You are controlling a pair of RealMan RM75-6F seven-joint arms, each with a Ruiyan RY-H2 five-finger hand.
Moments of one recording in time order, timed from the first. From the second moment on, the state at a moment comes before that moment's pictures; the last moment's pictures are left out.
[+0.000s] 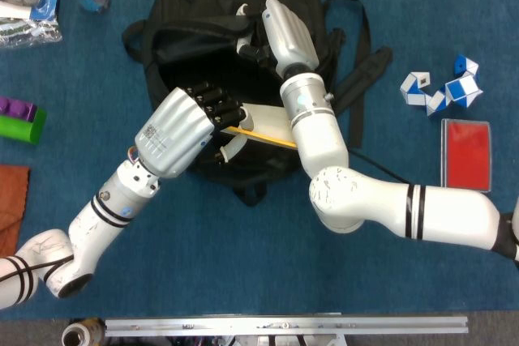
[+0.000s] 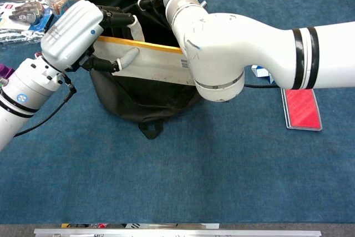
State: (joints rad) left arm -0.61 -1.64 -0.08 -1.30 1.82 1.47 -0.15; right arm 1.18 -1.94 0.75 -1.41 -0.27 1.13 -0.45
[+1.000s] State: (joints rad) left arm -0.64 -1.90 -0.09 -0.89 1.79 1.55 -0.12; right arm 1.18 -1.89 0.75 -1.47 -0.23 1.15 -0.39
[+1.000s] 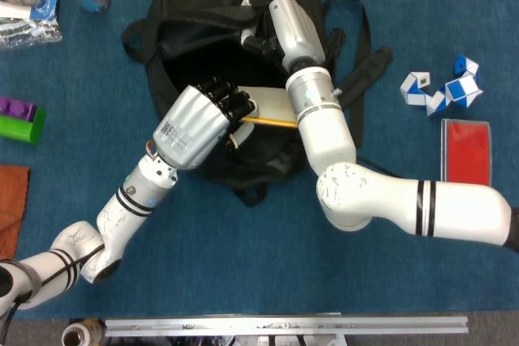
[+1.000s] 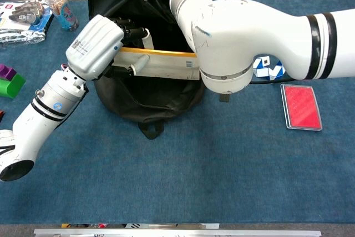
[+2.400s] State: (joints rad) left arm -0.68 -2.15 -0.15 -0.48 1.66 1.64 -0.05; right arm 1.20 -1.88 0.75 -1.46 -0.20 1.17 -0.37
